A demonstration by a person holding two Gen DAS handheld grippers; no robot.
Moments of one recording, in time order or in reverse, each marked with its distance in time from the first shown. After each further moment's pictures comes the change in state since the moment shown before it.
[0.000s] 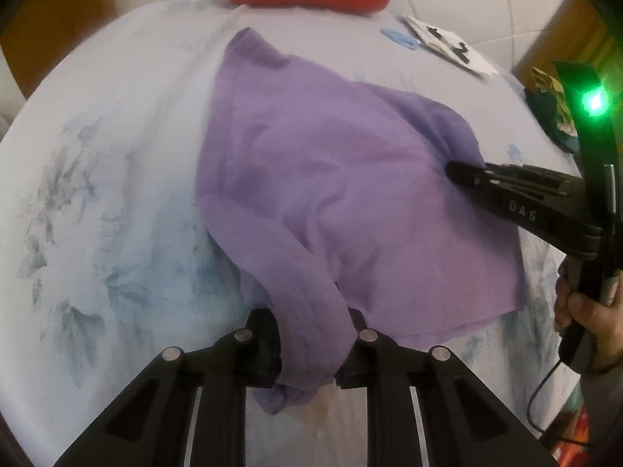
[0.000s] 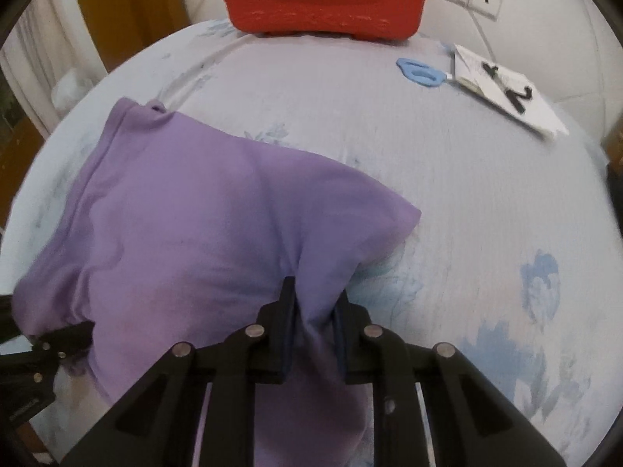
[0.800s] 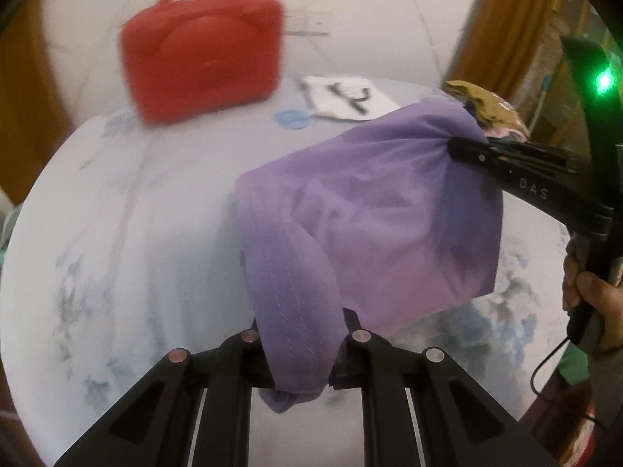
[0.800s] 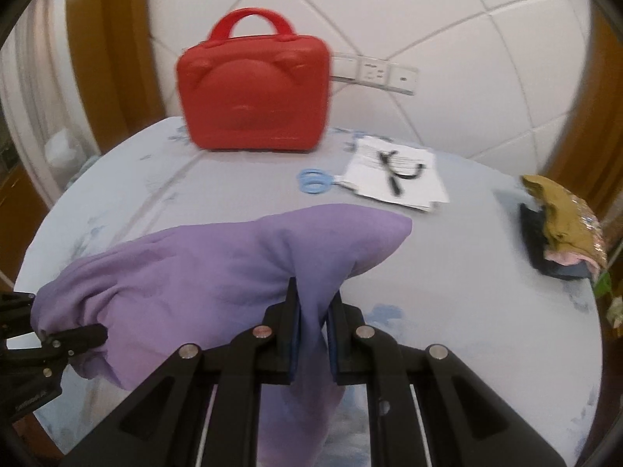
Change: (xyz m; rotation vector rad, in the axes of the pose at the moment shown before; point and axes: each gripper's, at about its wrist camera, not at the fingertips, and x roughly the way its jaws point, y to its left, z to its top) left arm -0.086 -0.148 0.057 0.229 -0.172 -0.061; right arm -0.161 -0.088 0.006 0.047 -0.253 -0.122
